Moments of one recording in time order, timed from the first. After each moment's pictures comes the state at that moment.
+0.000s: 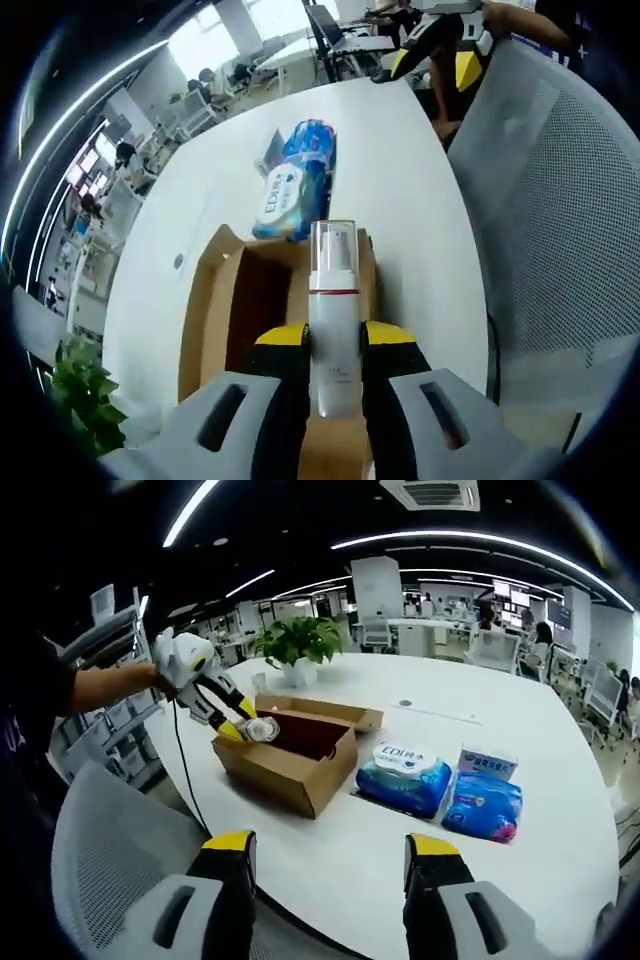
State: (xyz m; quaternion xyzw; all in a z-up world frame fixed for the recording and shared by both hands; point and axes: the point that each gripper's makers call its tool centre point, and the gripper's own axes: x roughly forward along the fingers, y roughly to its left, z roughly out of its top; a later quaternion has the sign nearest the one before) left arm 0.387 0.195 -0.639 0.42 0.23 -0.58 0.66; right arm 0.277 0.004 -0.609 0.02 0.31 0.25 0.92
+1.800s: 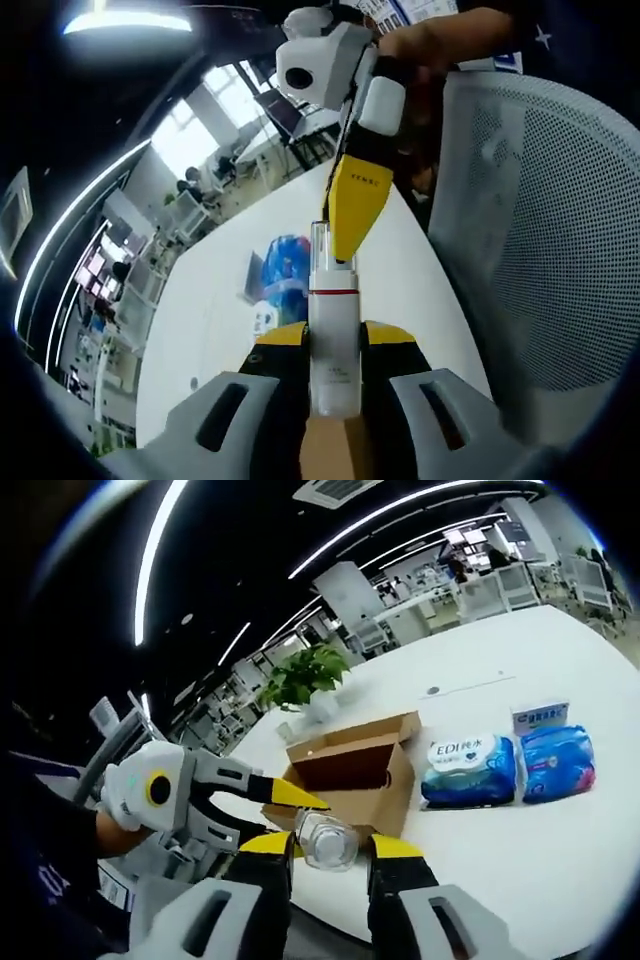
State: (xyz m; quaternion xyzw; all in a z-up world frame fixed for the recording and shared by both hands) left arm 0.315 0.084 -0.607 0.41 0.04 -0.65 0.64; right arm 0.305 0.062 -0.595 0.24 0.31 0.27 0.88
